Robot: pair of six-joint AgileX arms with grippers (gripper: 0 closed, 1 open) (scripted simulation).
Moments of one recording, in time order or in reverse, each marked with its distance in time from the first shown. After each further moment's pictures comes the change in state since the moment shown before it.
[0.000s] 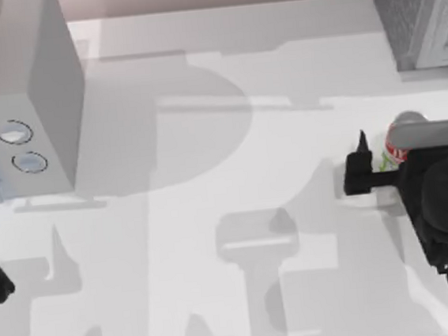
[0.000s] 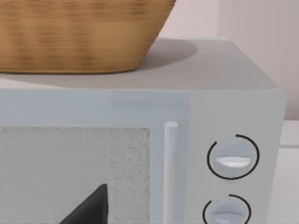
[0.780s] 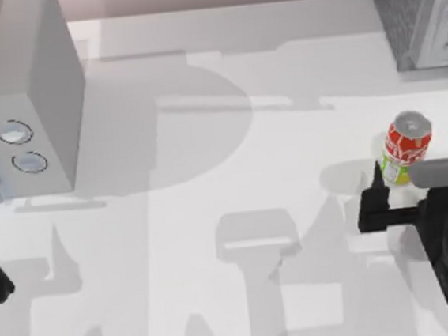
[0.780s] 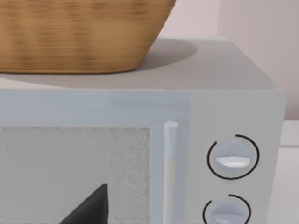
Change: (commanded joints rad) left arm 0.000 0.000 0.000 0.000 0.000 0.000; right arm 0.111 -0.083 -0.221 0.119 0.109 0.029
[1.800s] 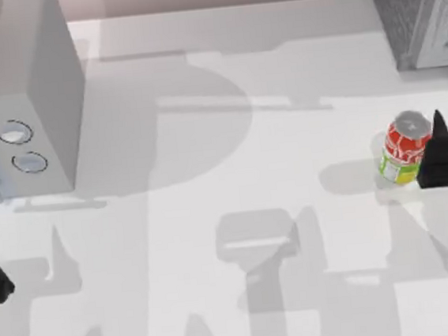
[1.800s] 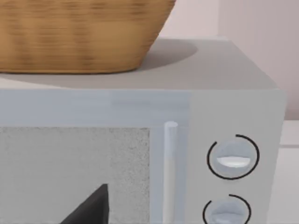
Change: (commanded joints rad) left arm 0.000 0.000 0.000 0.000 0.000 0.000; right arm -0.179 -0.701 -0.084 -0.539 -0.169 -0.043
